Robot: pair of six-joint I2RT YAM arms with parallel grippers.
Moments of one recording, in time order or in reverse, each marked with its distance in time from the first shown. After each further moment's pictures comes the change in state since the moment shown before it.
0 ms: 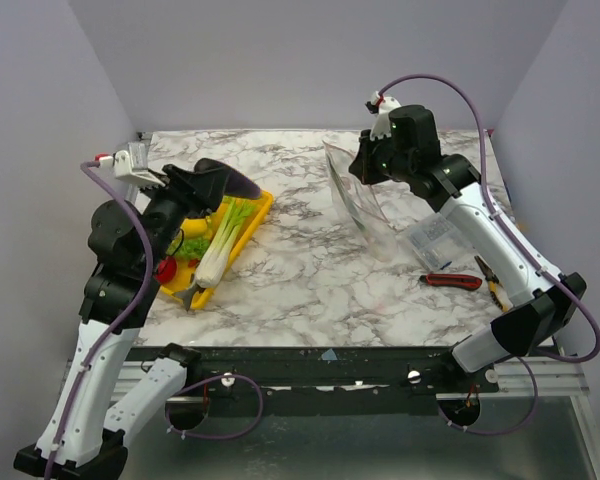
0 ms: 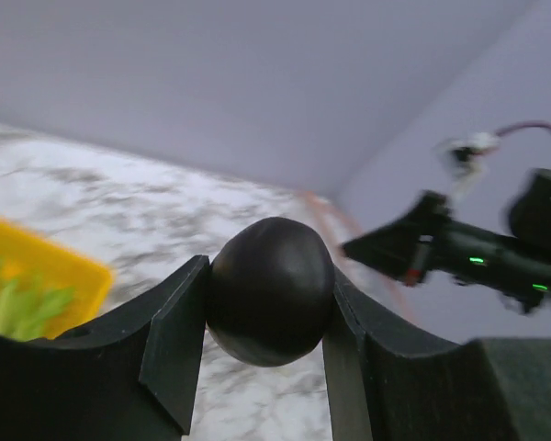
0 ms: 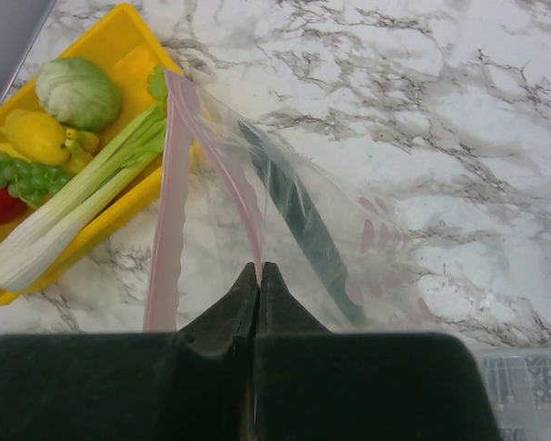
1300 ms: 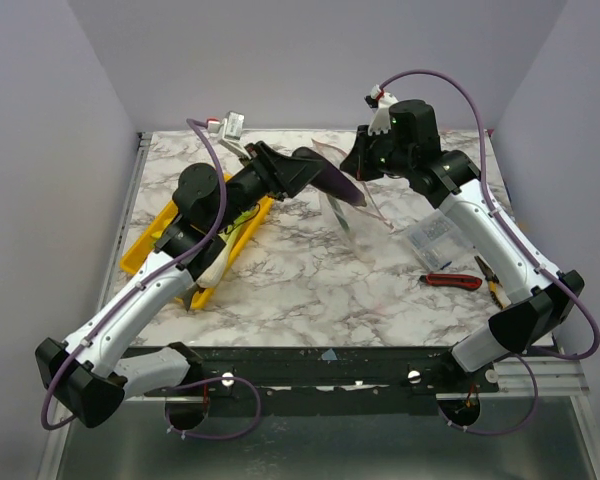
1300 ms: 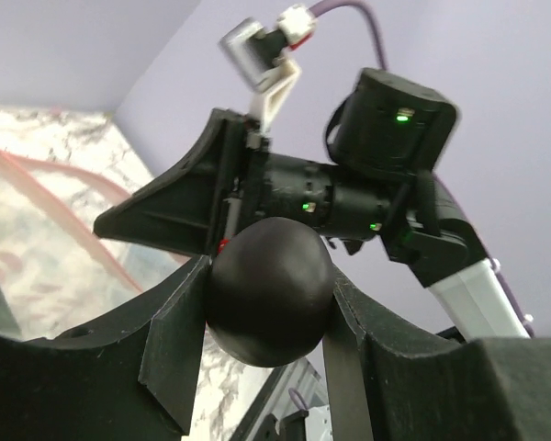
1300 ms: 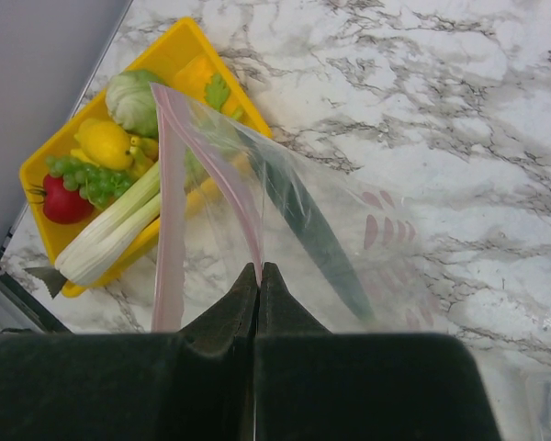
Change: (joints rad) left arm -0.298 0.327 -0.042 0.615 0.304 -0.285; right arm 0.000 0.023 0.043 0.007 -0.100 0.085
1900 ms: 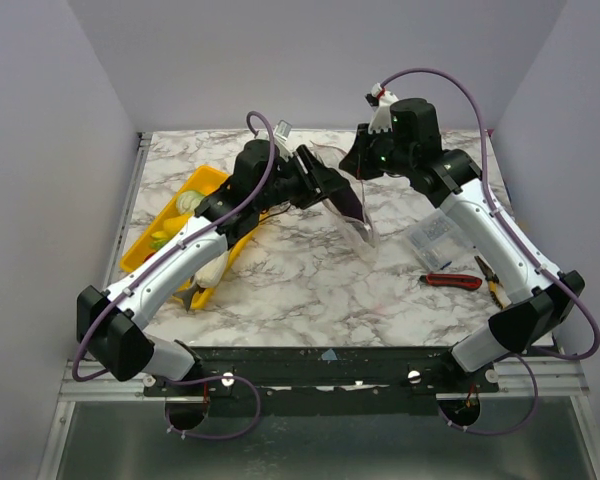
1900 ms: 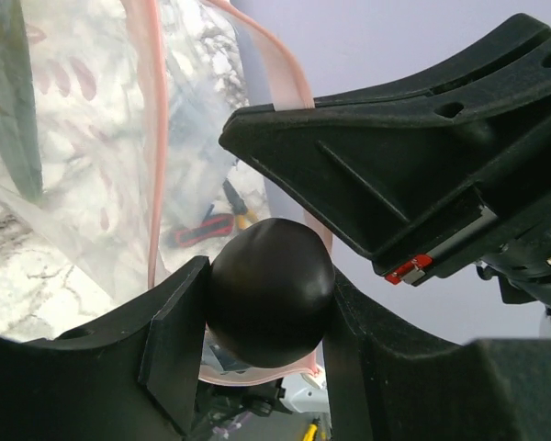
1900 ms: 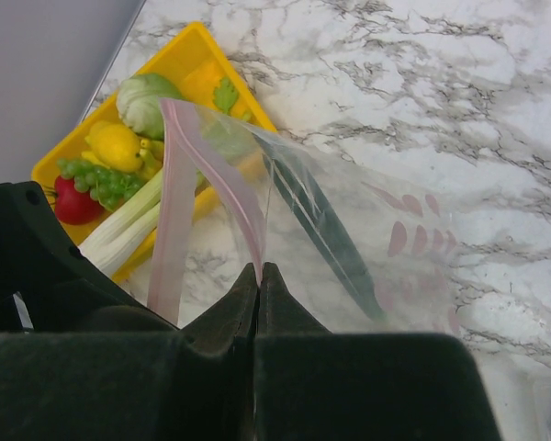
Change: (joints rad) left arm -0.034 0.301 0.212 -0.422 0.008 -0.196; right arm 0.000 0.000 0.013 0.000 -0.015 0.011
